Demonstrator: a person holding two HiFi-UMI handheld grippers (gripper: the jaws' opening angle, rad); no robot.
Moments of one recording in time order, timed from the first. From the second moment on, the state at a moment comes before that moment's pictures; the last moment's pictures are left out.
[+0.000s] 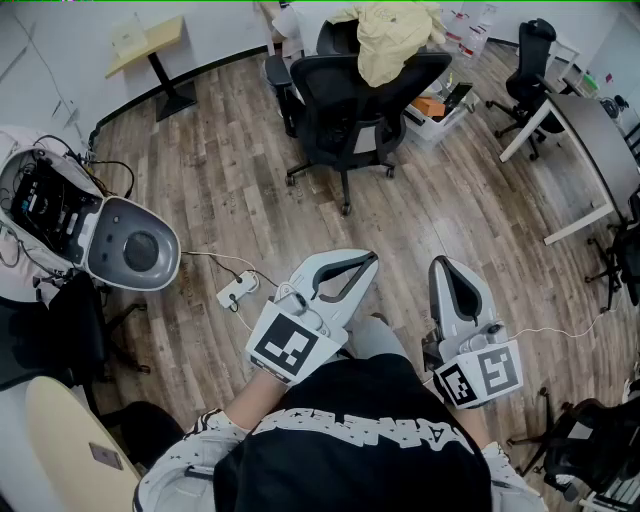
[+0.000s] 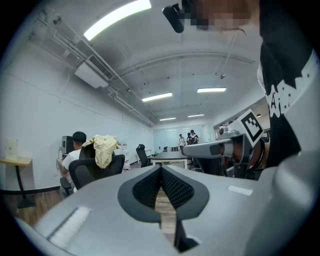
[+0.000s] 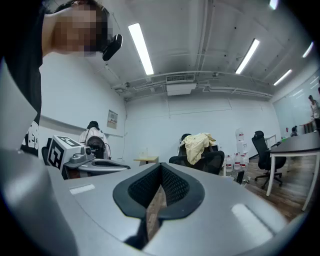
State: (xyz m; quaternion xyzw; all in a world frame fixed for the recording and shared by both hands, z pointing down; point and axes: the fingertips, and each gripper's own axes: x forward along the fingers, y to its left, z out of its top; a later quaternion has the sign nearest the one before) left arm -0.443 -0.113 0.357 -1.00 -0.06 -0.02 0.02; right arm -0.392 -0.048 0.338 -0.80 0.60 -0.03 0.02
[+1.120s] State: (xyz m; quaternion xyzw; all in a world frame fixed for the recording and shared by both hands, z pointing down) left arm -0.344 -0.160 0.350 -1.00 -0.01 -0.04 0.03; right arm -0.268 -0.097 0.342 -0.77 0.63 -0.05 0.07
